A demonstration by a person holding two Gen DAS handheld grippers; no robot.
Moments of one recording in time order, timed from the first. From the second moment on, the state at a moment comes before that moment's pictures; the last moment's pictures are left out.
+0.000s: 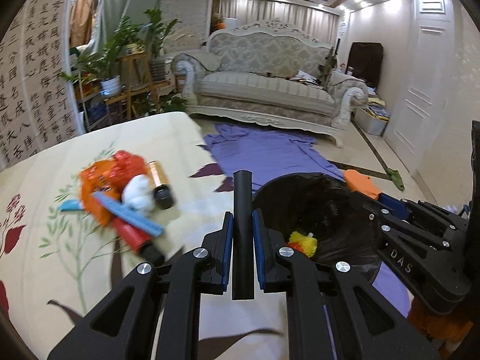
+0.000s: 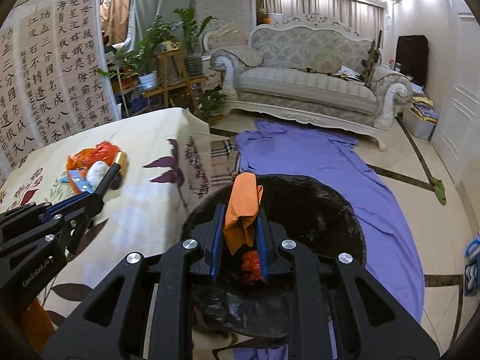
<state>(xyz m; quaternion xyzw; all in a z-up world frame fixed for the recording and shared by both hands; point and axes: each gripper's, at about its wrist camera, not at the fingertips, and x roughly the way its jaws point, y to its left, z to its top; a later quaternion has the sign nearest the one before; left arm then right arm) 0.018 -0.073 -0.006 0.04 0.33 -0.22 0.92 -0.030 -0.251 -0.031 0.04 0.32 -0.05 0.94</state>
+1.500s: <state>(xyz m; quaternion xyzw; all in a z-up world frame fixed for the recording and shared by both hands) 0.056 -0.122 -0.030 0.07 0.35 -0.19 0.91 -0.011 -0.308 -0.043 0.09 0.33 -0.10 0.93</state>
